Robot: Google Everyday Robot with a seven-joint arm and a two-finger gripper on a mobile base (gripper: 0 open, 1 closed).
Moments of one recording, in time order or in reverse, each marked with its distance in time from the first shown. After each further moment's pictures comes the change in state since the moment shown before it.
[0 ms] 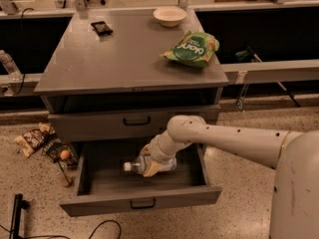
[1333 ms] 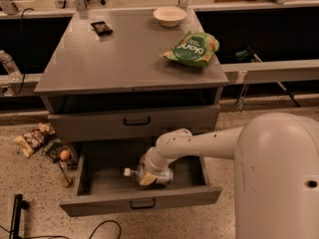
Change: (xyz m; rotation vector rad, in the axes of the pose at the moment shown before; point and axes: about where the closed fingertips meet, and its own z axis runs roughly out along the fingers) arm 0.027 0.015 0.070 0.021 0.112 0.178
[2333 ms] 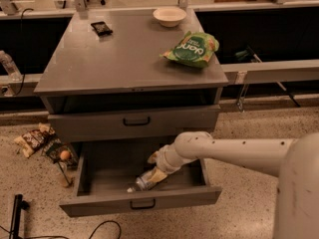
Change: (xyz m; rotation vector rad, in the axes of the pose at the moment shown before) arm 0.013 0.001 -0.046 0.059 -0.096 0.074
